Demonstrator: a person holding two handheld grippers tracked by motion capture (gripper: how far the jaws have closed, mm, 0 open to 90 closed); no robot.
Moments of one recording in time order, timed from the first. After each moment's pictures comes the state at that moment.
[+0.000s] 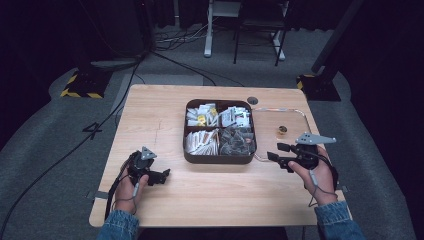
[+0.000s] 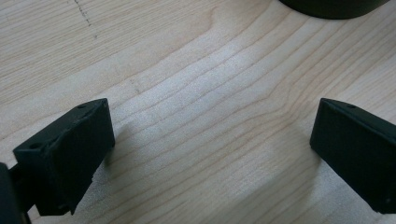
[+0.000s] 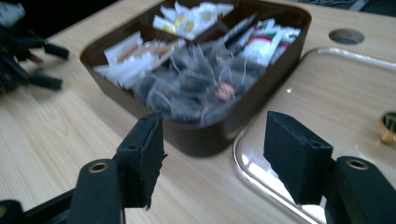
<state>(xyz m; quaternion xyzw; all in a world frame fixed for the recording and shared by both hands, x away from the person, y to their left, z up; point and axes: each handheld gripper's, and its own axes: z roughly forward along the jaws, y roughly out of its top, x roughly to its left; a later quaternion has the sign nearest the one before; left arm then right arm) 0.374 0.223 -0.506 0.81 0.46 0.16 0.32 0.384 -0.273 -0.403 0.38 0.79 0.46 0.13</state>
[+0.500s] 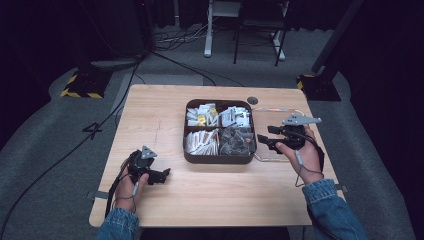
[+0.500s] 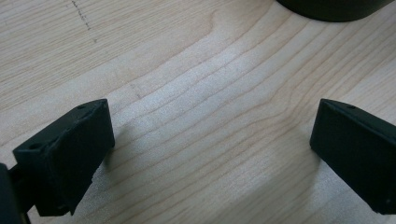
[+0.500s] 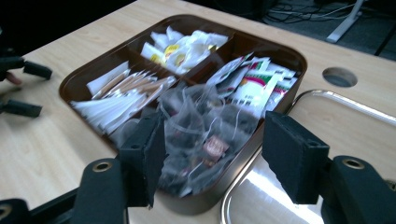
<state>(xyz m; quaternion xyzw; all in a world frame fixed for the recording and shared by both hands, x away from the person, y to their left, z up) 0.377 0.223 -0.506 0.82 0.46 0.16 0.32 0.427 -0.240 -0.383 0.37 0.80 0.45 0.16</state>
